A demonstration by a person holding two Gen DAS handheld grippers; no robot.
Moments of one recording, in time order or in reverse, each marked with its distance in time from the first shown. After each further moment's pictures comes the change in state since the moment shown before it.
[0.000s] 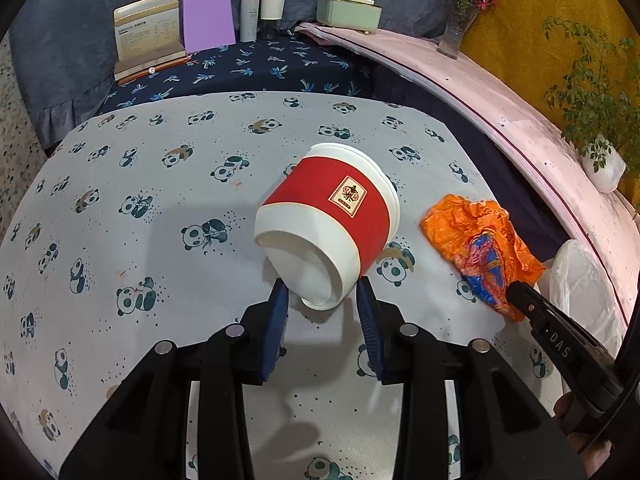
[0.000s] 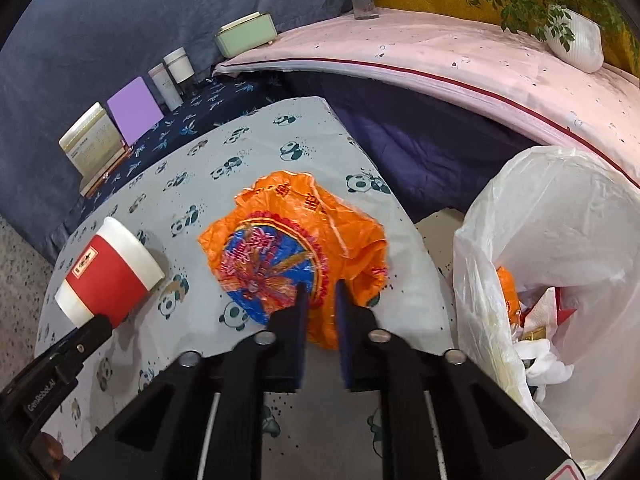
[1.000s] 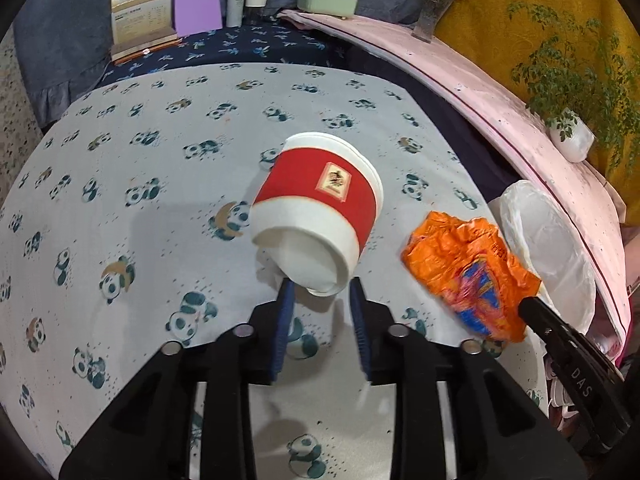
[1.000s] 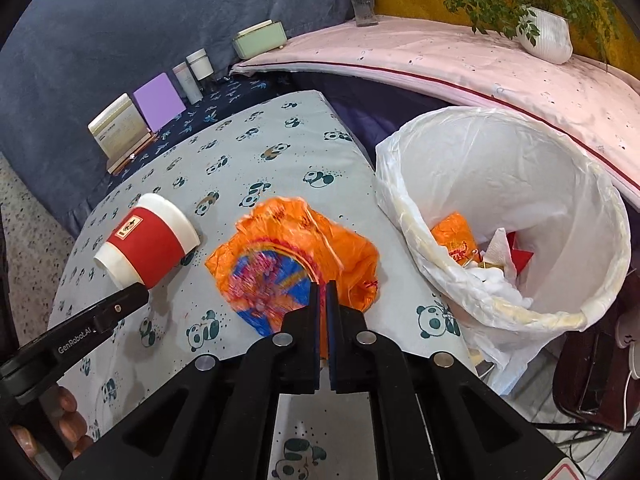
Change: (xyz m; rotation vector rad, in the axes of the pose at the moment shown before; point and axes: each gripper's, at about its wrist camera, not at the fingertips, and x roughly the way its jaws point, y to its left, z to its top) left arm -0.051 -0.011 -0.069 0.009 0.046 -0.064; right arm -0.097 -0.031 -0.078 -0.023 -0.023 0.033
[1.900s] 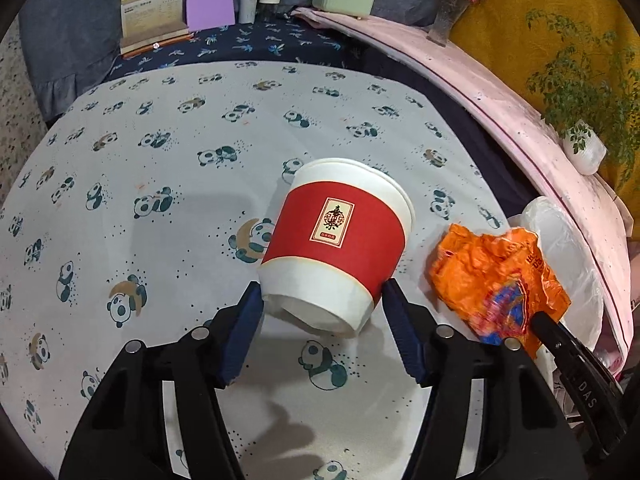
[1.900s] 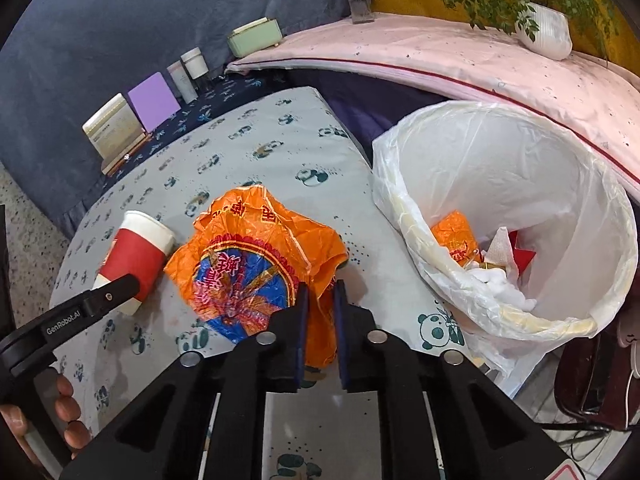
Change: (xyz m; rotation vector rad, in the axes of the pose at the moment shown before) left arm 0.009 0.012 0.015 -0.024 0.000 0.011; right arm 0.008 0.001 0.005 0.009 -0.006 -0.002
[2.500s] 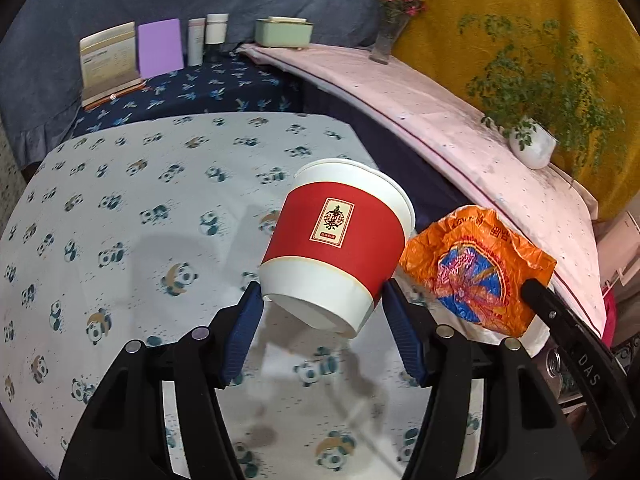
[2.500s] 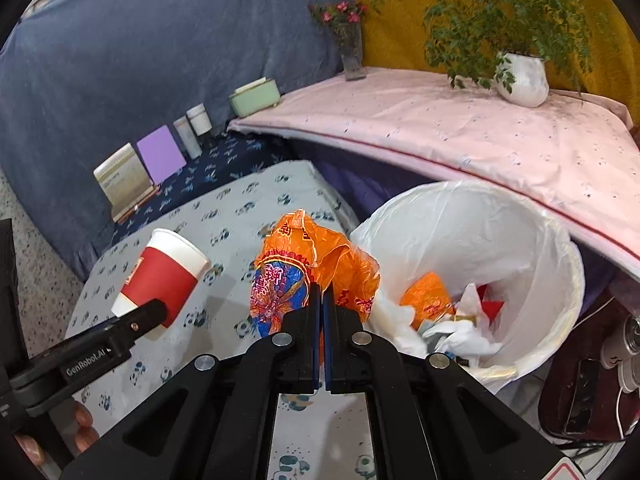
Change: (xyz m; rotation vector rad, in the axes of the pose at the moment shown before) left arm -0.044 -0.075 0.012 0.116 -0.086 -0.105; right arm -0.067 -0.016 0.030 0.024 -0.177 -0.010
